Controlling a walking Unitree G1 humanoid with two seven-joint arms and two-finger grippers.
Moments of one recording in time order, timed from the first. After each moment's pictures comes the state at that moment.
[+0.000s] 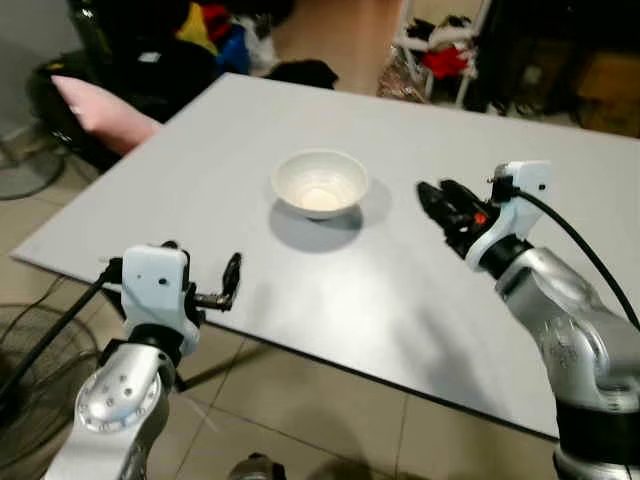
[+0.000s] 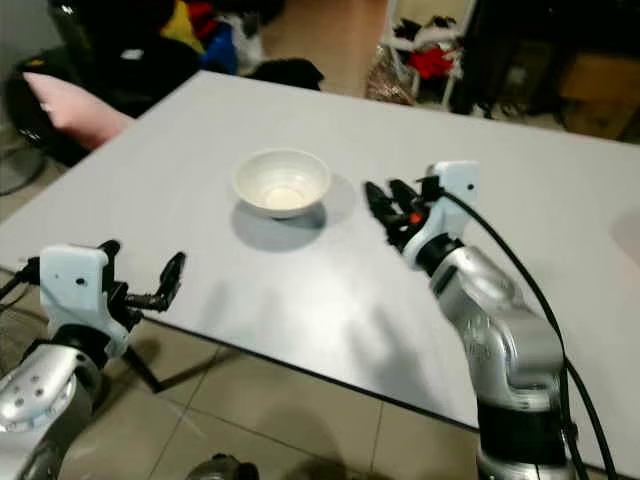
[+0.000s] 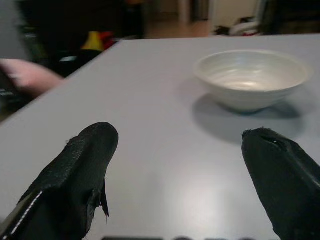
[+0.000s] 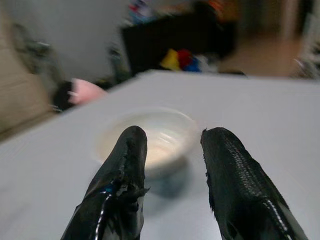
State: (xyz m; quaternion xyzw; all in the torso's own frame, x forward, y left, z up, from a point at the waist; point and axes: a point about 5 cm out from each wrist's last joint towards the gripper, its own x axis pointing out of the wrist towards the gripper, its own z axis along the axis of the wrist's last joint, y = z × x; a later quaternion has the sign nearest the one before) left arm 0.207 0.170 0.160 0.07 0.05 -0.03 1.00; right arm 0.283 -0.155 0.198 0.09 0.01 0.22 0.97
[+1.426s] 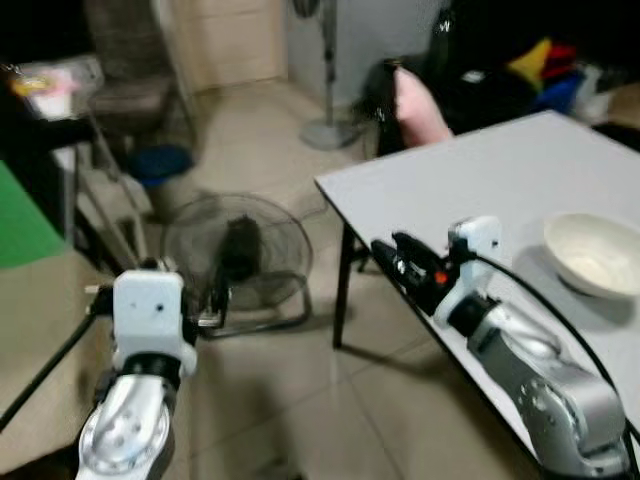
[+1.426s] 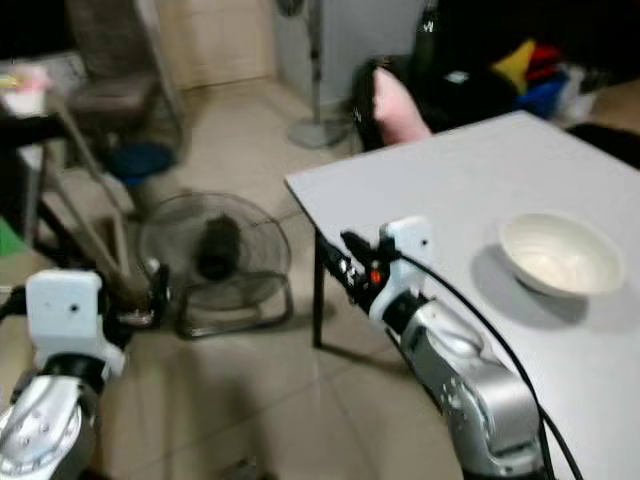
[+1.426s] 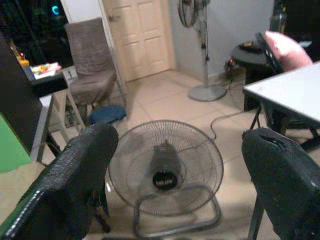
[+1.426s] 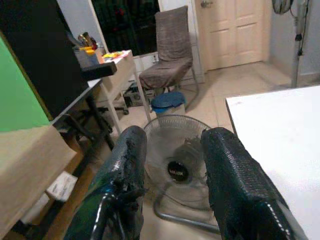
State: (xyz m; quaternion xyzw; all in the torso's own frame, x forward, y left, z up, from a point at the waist) left arm 0.186 0.166 0.161 0.08 0.03 0.03 1.00; right arm 0.249 -0.126 0.158 0.10 0.07 0.28 0.95
